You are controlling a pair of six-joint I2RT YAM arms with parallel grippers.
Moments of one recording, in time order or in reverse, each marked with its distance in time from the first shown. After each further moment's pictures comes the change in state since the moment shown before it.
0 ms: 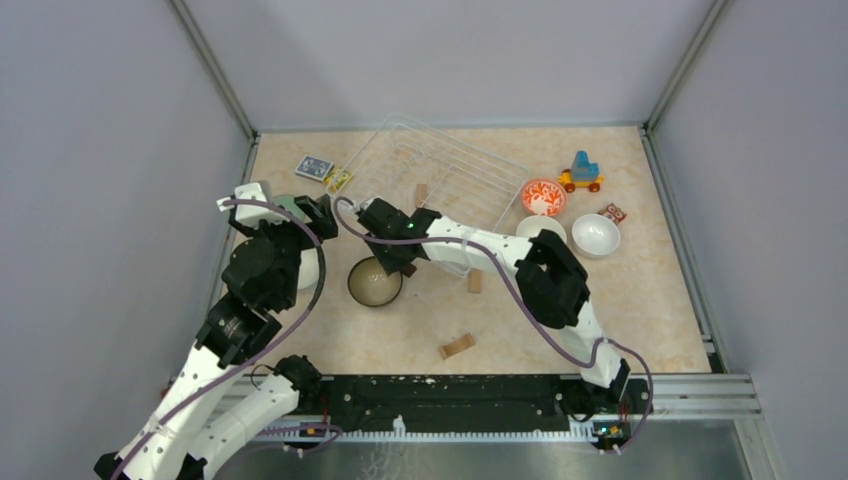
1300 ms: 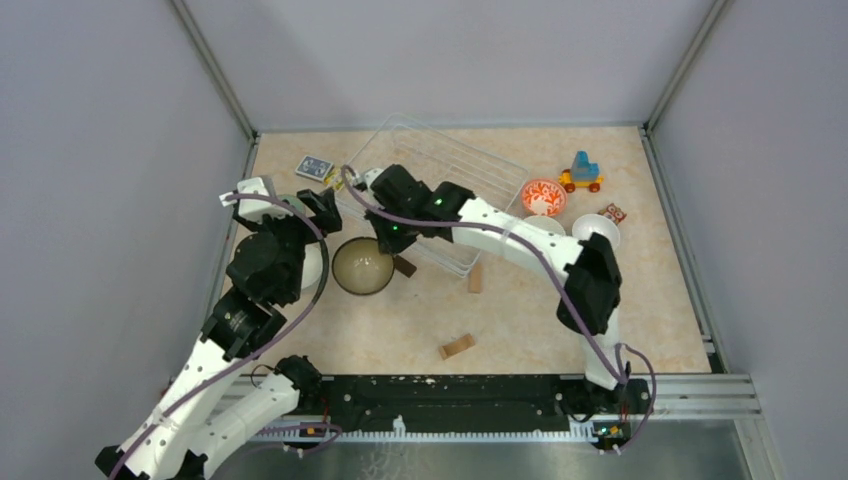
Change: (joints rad) left arm -0.002 0.044 0.000 0.056 0.006 -0.026; right arm -0.042 -0.234 0.056 -0.076 -0.190 -0.062
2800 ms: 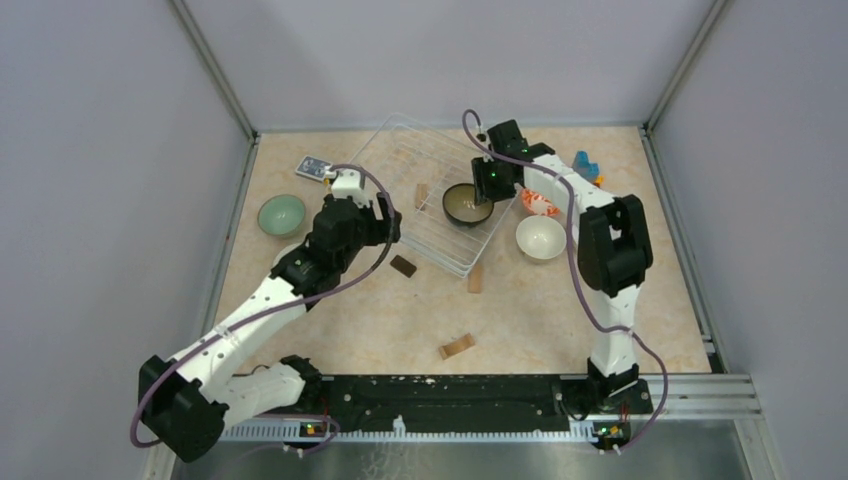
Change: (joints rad) left arm -0.001 0.393 -0.050 0.048 0.353 -0.095; right arm -0.580 0.106 -0.196 0.127 -0.047 -0.053
